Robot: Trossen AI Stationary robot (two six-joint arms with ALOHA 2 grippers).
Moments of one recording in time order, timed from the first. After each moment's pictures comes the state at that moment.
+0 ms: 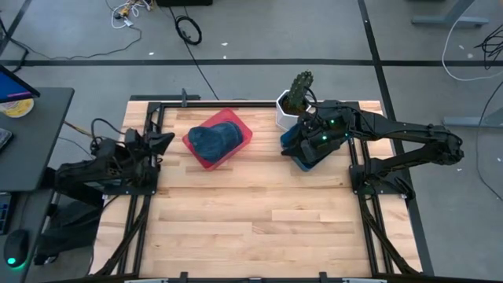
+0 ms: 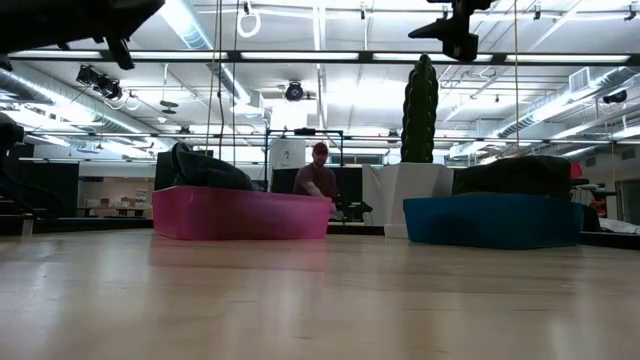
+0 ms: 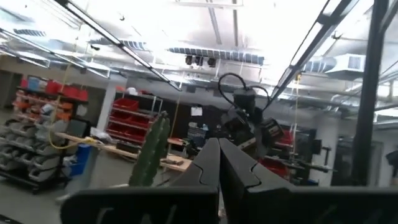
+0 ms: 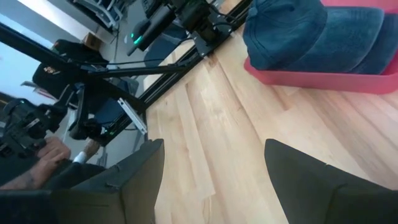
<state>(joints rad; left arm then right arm) 0.10 0.00 0.17 0.31 -0.21 -0.15 -0.20 1.13 1.10 -0.46 -0.35 0.62</state>
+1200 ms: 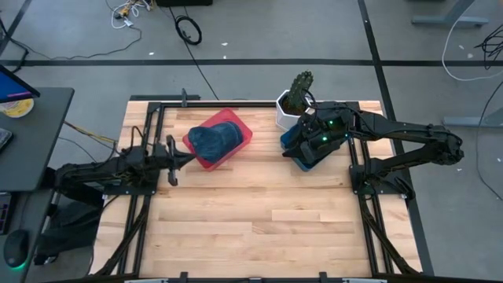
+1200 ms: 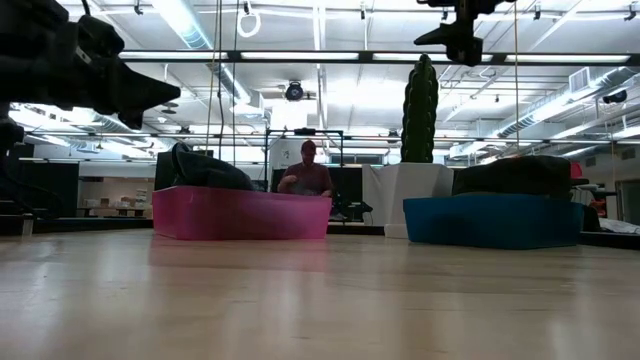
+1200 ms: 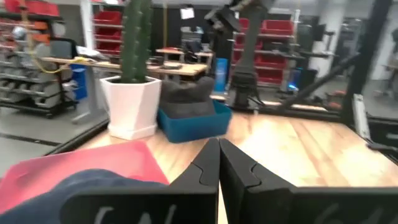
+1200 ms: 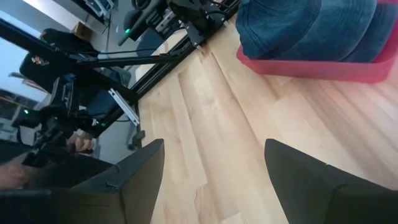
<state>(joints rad) 0.10 0.01 0.01 0.04 -0.11 -0.07 -0.20 1.13 1.10 -0.51 -0.35 0.61</state>
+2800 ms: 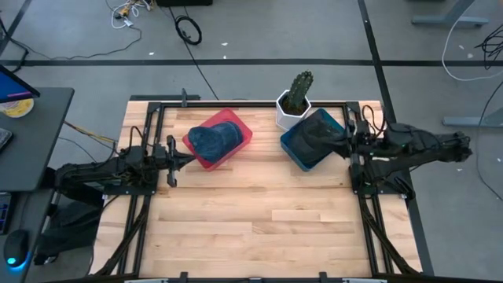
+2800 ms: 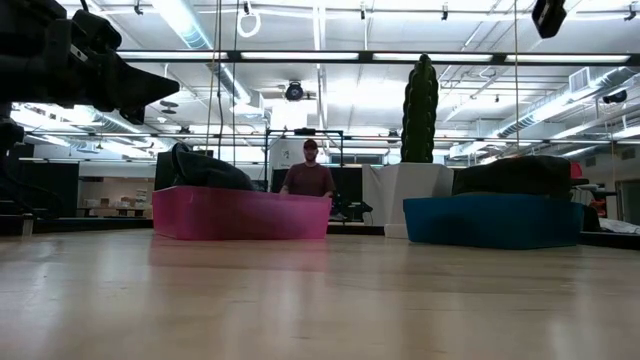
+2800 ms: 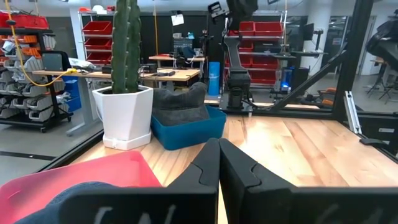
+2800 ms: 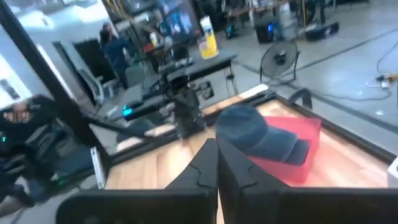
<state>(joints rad) 0.10 0.01 0.01 0.07 -0.07 -0.02 0.16 0.51 0.75 -0.35 0.29 0.38</state>
